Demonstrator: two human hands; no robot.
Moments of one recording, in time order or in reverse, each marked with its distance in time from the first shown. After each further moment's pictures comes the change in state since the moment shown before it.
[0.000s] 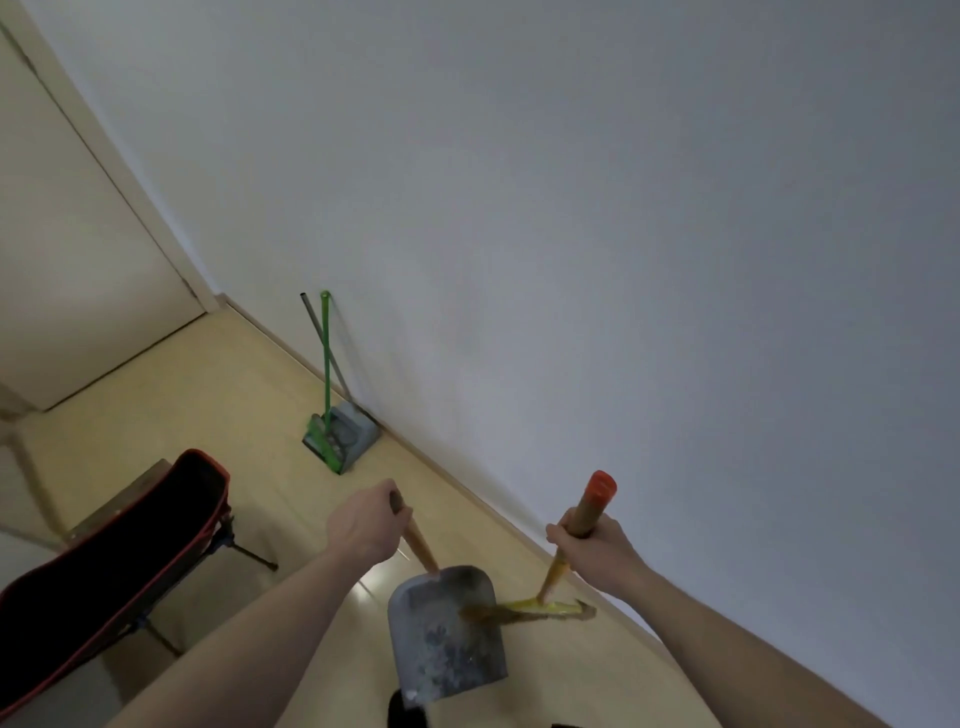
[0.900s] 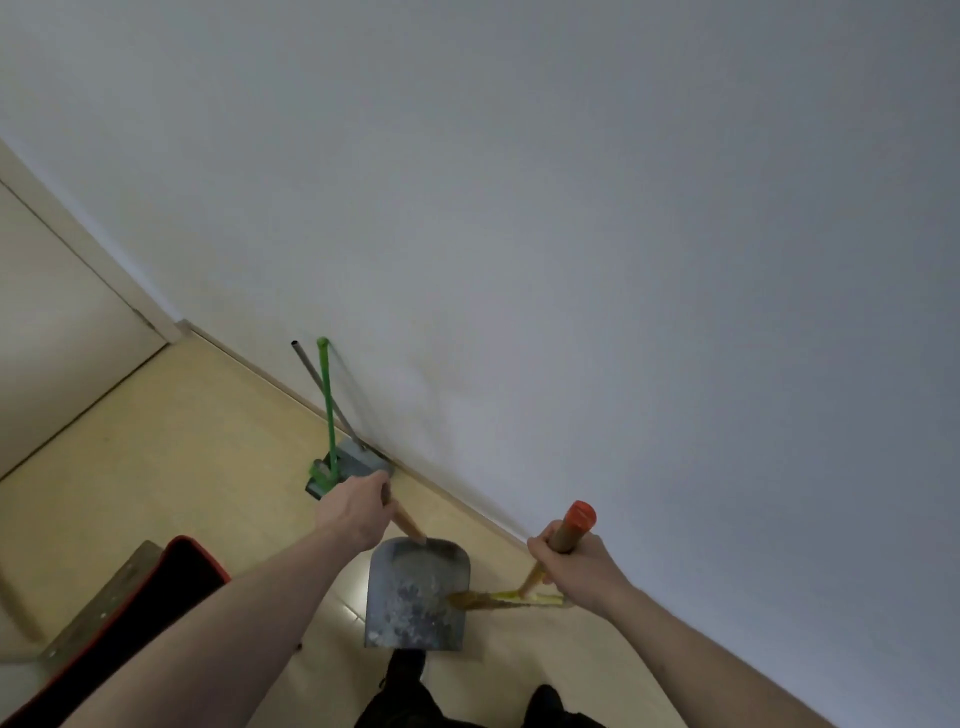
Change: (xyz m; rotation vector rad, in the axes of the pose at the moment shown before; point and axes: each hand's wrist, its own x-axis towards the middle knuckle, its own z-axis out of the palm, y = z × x) left_hand 0.294 -0.083 -0.076 0.216 -0.084 0.172; right_hand 0.176 -0.171 0.092 0.142 -0.013 0.095
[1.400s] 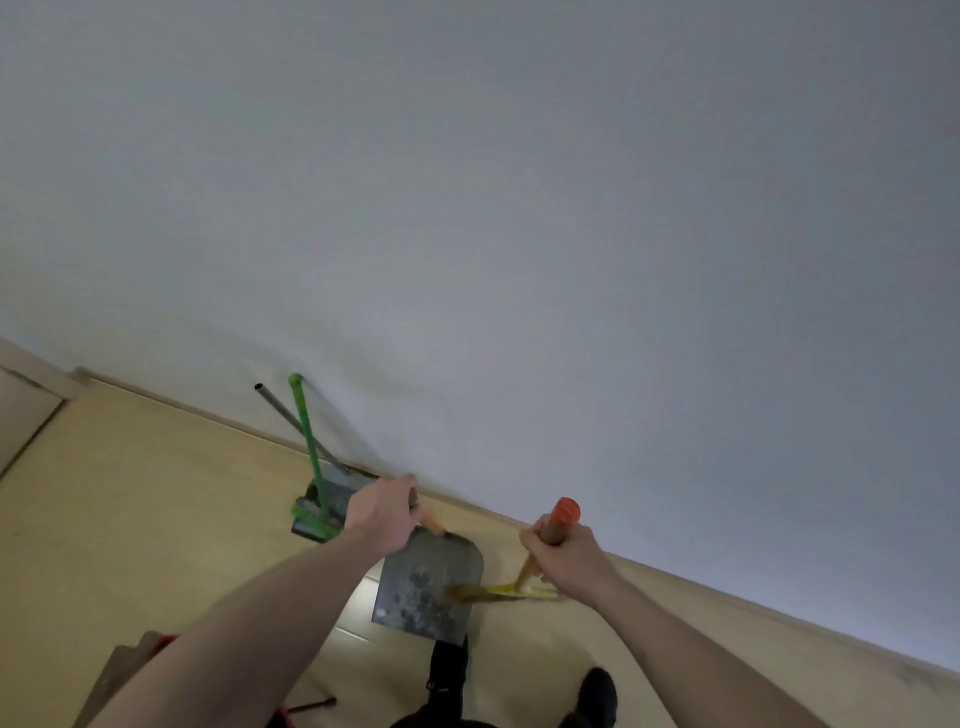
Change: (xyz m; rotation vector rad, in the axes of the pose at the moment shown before) left_hand 0.164 -0.071 0.003 0.053 -0.159 0.332; right_hand 0.088 -0.095 0.111 0.086 0.188 0.149
